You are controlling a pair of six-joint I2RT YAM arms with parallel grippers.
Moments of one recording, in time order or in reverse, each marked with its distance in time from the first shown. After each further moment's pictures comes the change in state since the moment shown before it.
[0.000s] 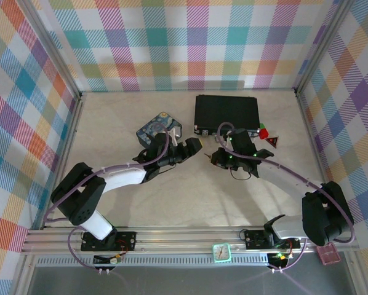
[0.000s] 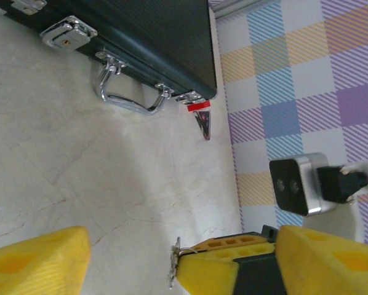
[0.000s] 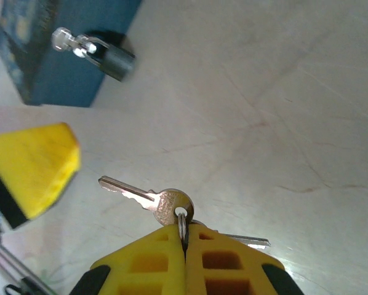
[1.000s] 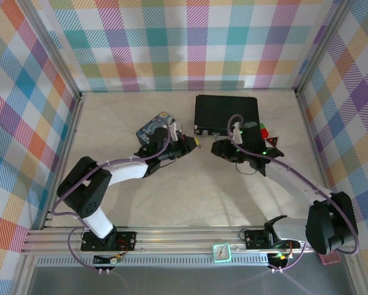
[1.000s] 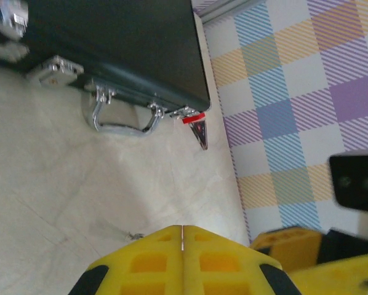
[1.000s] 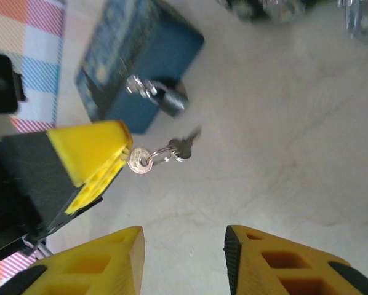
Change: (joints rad) left arm 0.070 0.059 0.072 0.008 0.085 0.127; right arm -0.117 -0.098 0.034 0.025 -0.111 -0.059
